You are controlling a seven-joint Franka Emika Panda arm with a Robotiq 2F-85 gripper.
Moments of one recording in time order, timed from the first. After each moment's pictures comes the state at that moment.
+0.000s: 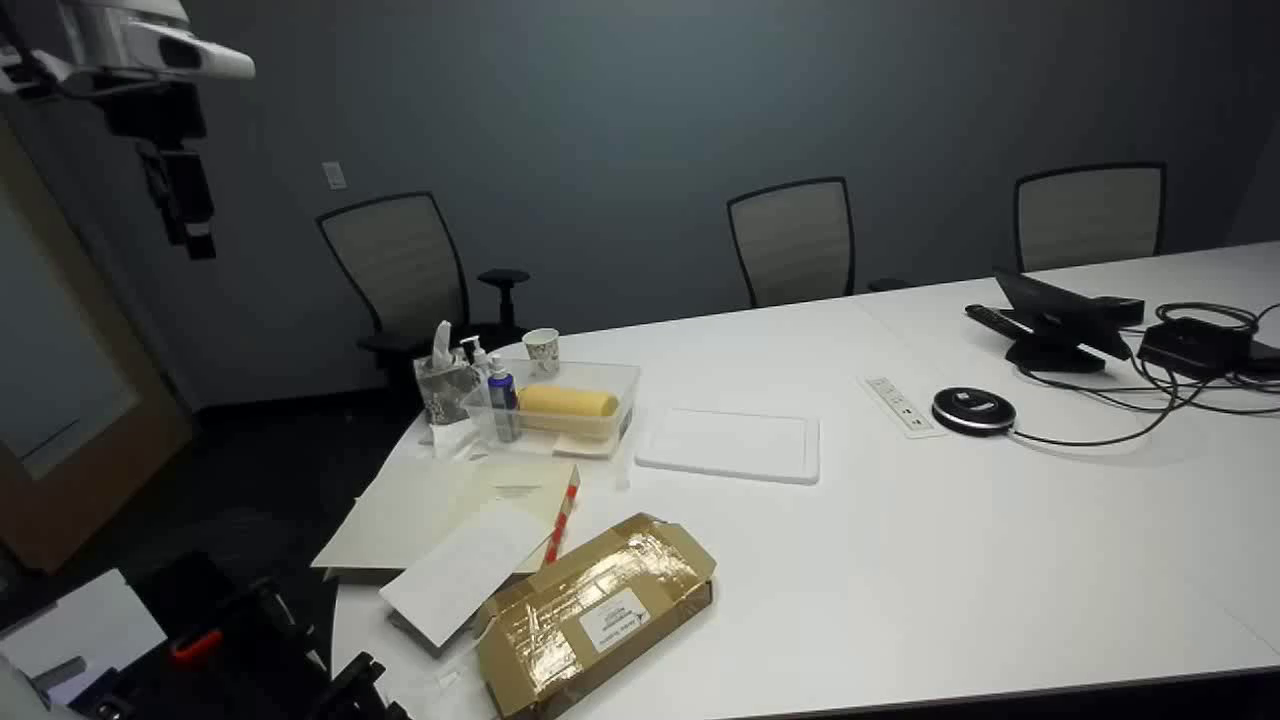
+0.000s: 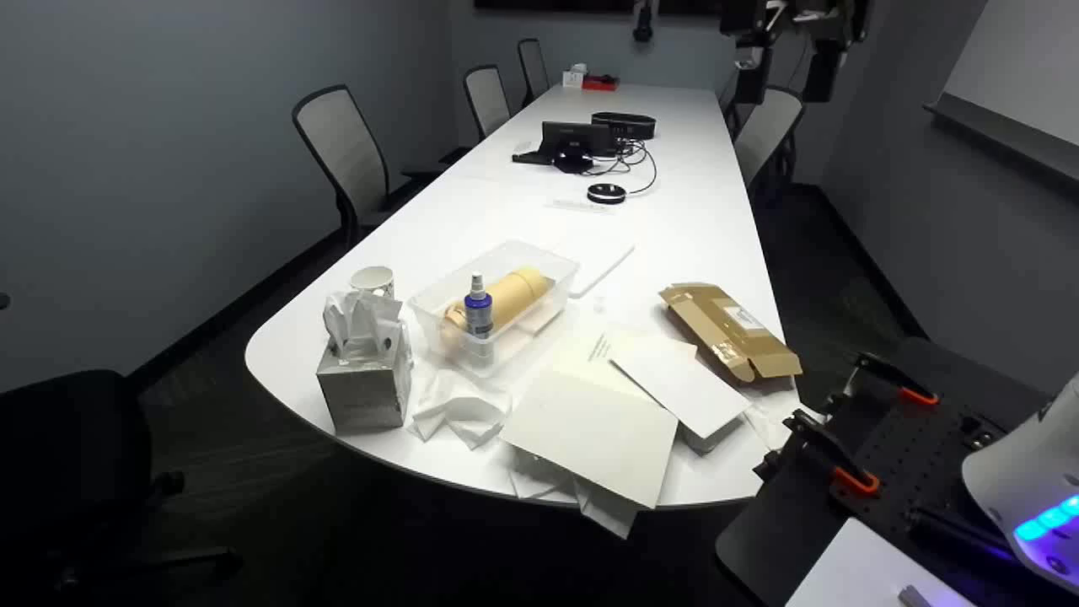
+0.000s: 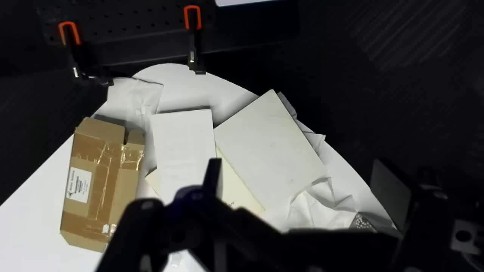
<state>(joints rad) 0.12 -0.55 0.24 -2.37 0.24 1.72 0.40</state>
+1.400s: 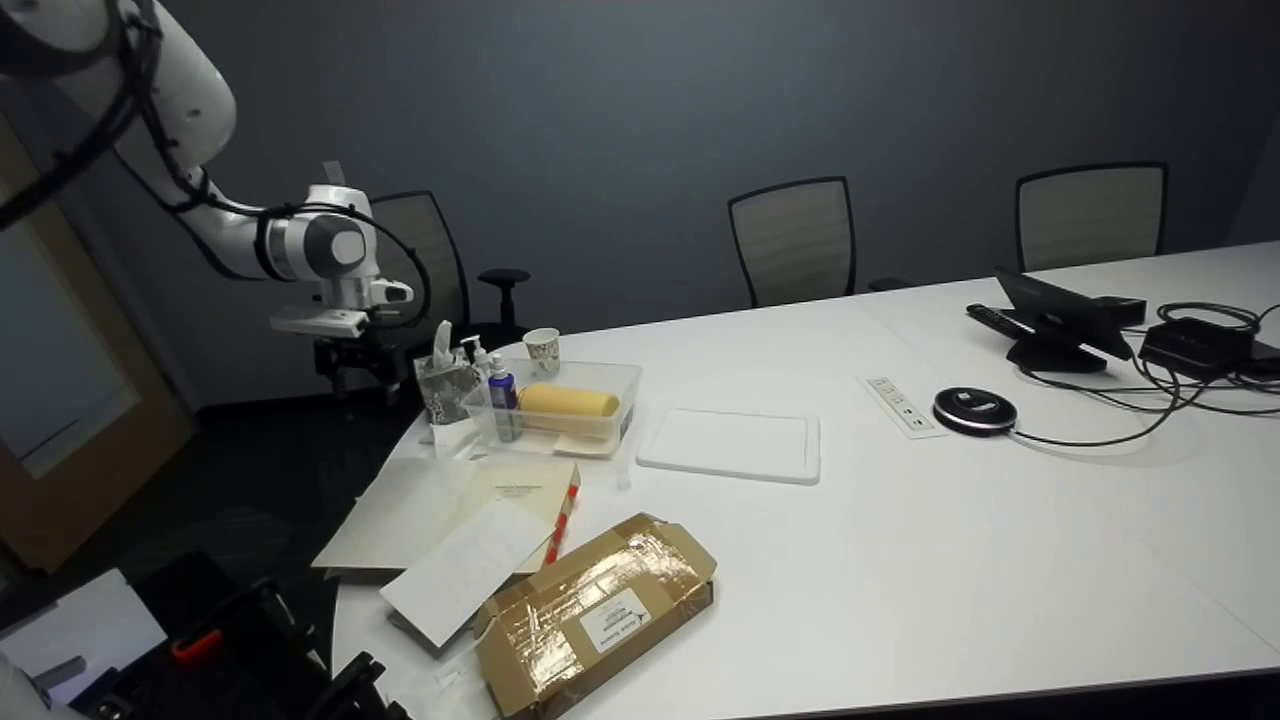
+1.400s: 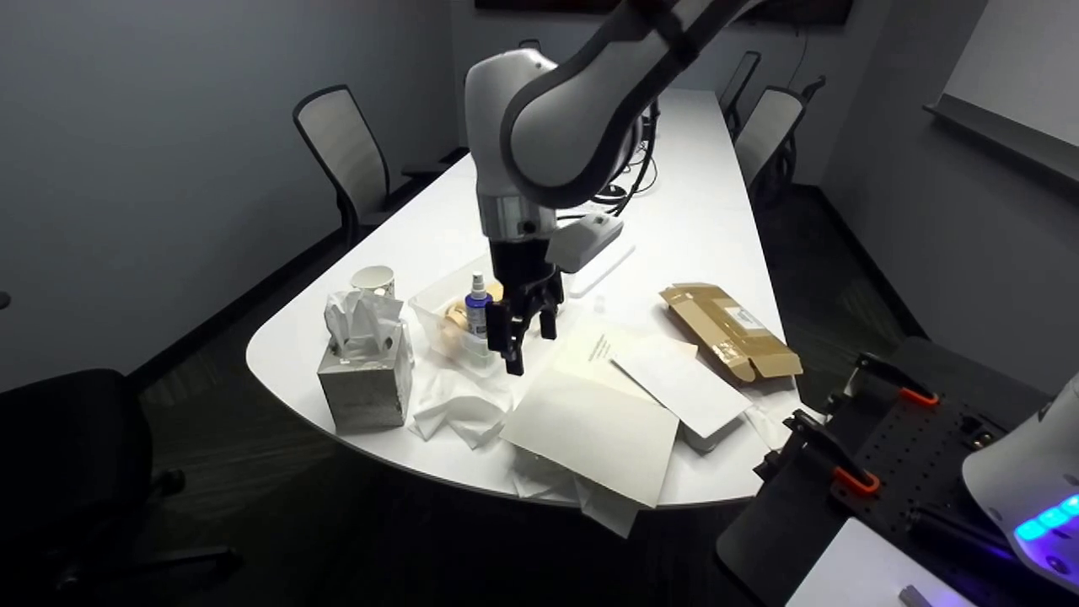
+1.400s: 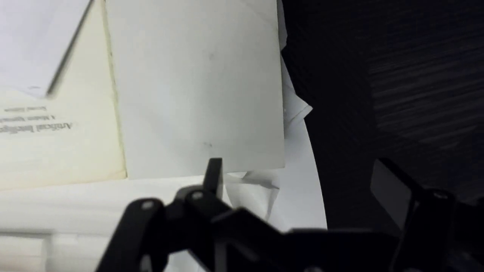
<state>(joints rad) 0.26 0.54 0.26 -1.98 -0.03 2.33 0.09</state>
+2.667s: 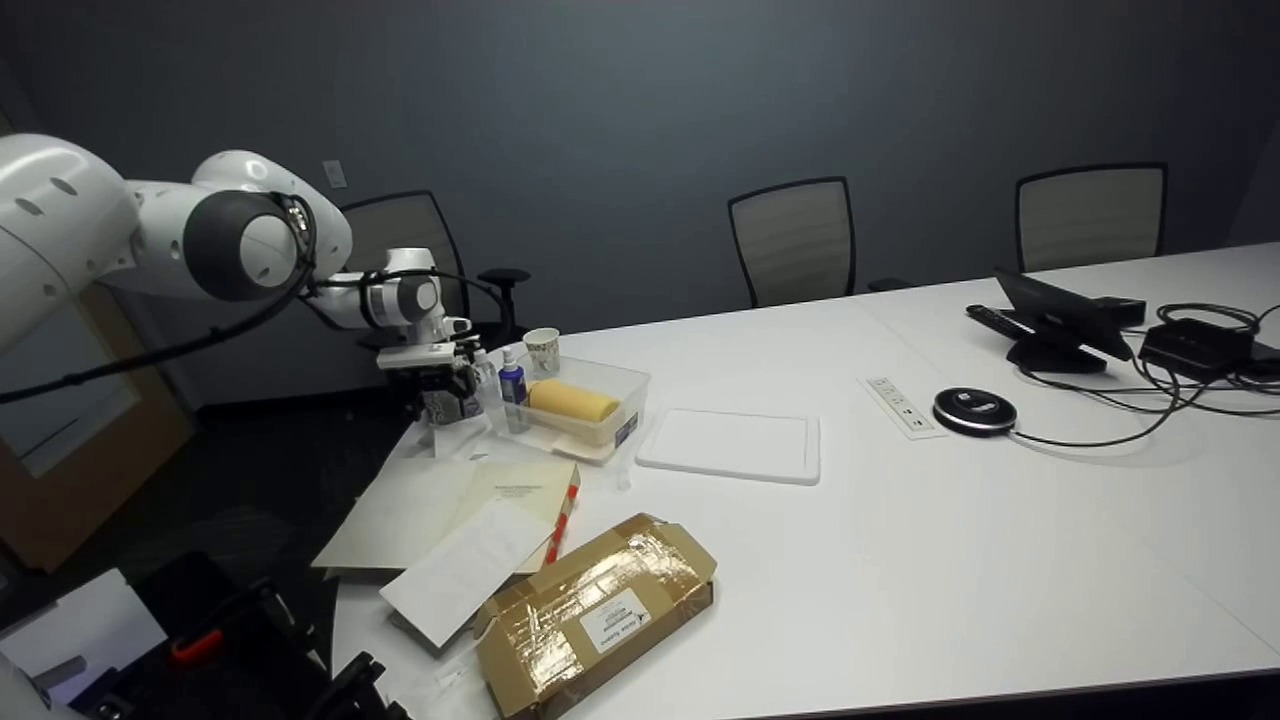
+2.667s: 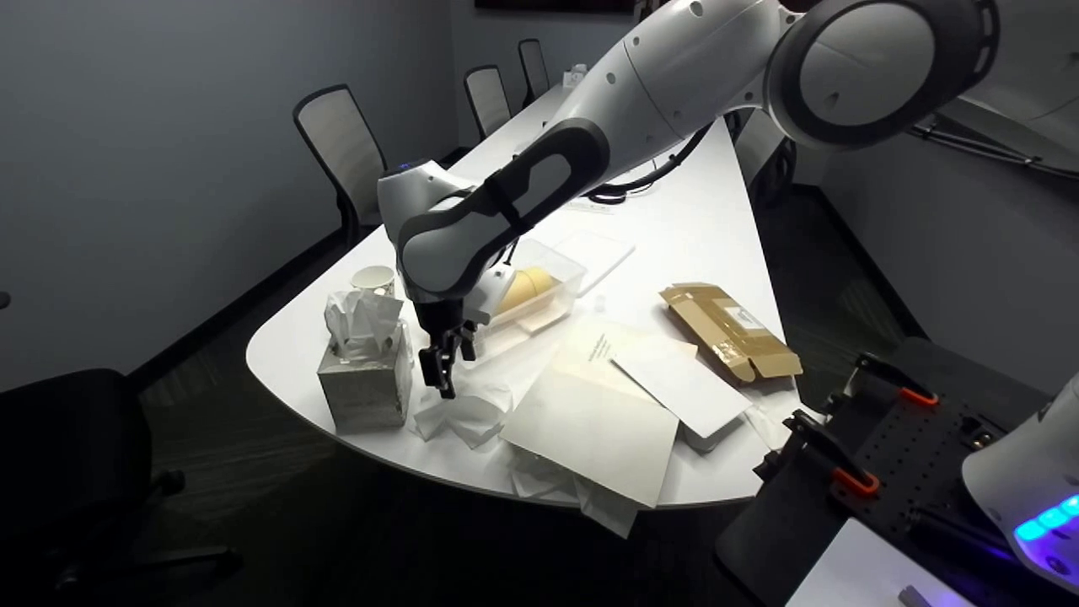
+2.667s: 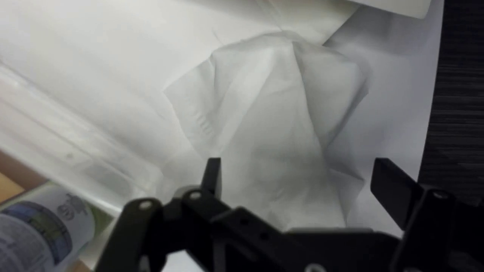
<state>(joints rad) 0.38 1.20 0.16 -1.11 -0.18 2.15 -0.13</state>
